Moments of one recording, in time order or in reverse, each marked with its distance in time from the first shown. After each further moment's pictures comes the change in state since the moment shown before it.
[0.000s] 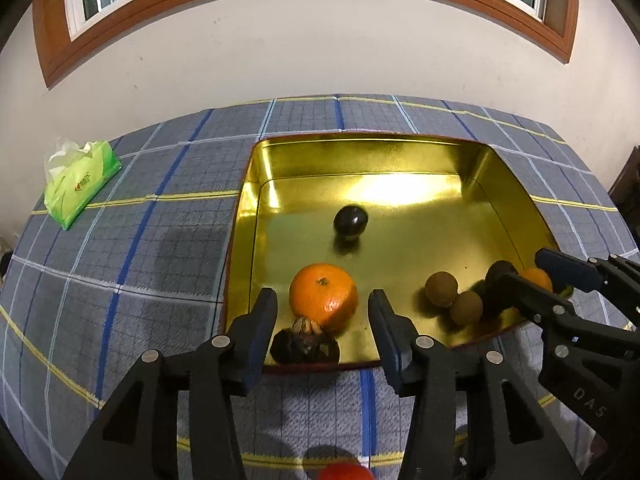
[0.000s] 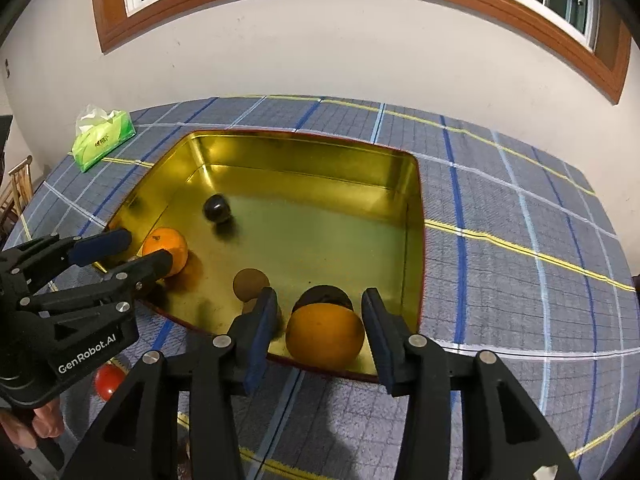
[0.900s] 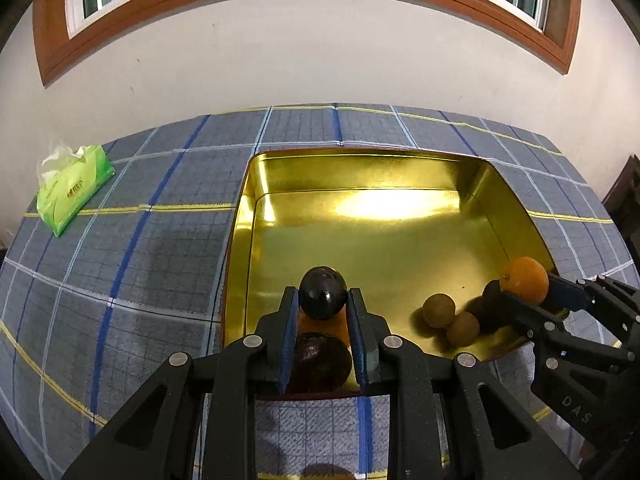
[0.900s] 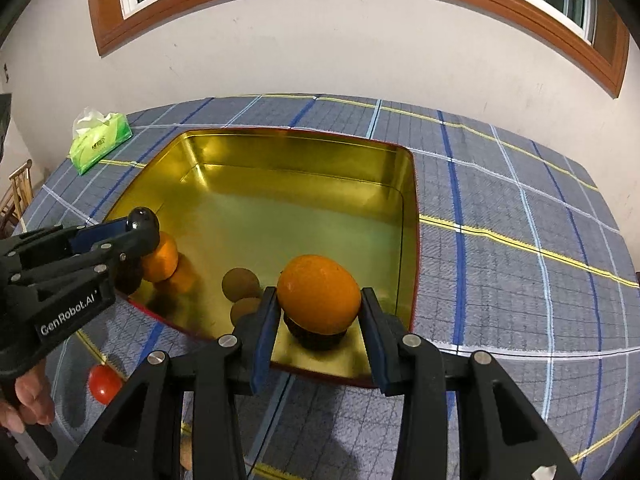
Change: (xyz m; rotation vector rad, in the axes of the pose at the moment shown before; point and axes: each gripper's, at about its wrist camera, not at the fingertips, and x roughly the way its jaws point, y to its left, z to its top) left arm 0.008 0.003 0.010 -0.013 -0.019 -0.032; right arm 0.010 -0.009 0.001 0.011 0.005 0.011
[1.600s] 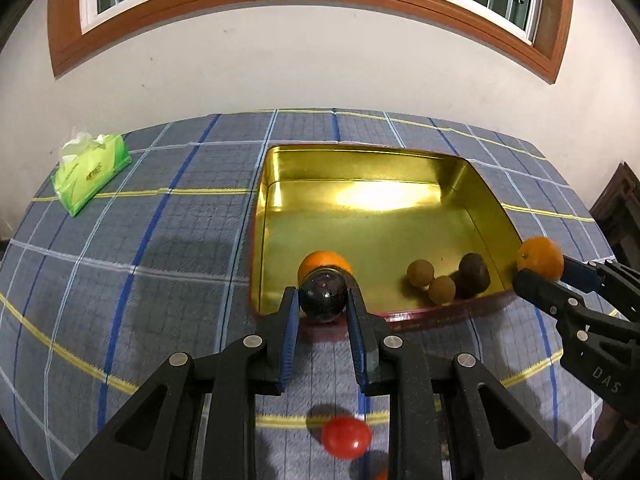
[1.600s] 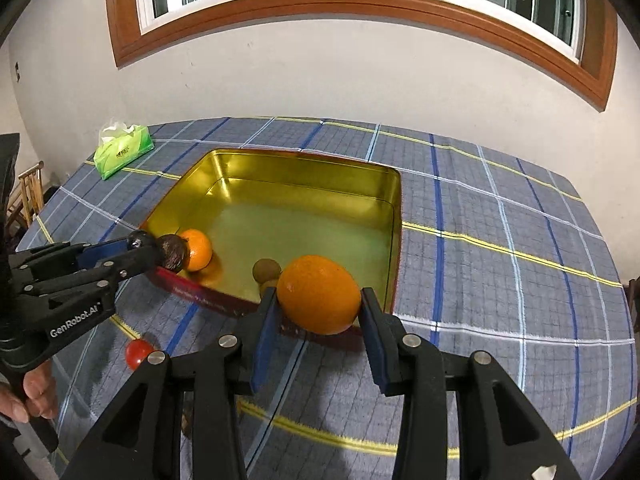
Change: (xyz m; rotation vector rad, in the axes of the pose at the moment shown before) left arm -0.041 0.011 -0.025 -0.018 -0.020 -0.033; right arm -0.053 0.008 -0.015 -0.020 -0.065 0.002
